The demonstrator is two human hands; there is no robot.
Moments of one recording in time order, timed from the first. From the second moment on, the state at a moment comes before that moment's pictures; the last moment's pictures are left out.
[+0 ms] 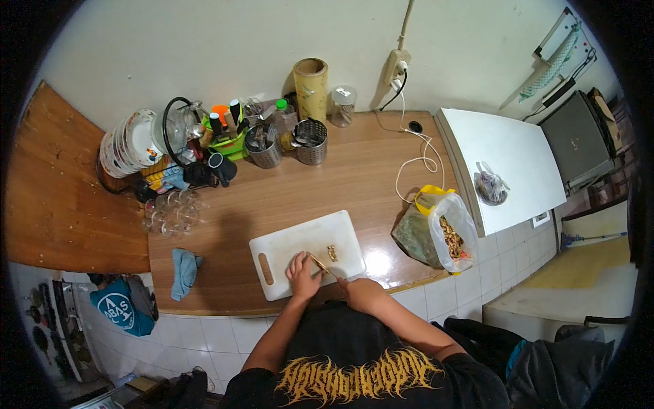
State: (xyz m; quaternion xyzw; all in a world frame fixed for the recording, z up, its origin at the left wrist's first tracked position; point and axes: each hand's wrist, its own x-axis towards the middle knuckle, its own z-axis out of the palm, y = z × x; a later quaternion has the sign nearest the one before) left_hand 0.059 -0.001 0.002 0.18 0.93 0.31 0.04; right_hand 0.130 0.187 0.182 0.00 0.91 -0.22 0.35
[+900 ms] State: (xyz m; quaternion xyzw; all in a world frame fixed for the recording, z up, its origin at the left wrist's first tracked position) left_hand 0.059 0.000 0.001 0.18 0.94 0.30 0.05; right_hand 0.134 0.189 0.179 0.00 0.91 -0.23 0.34
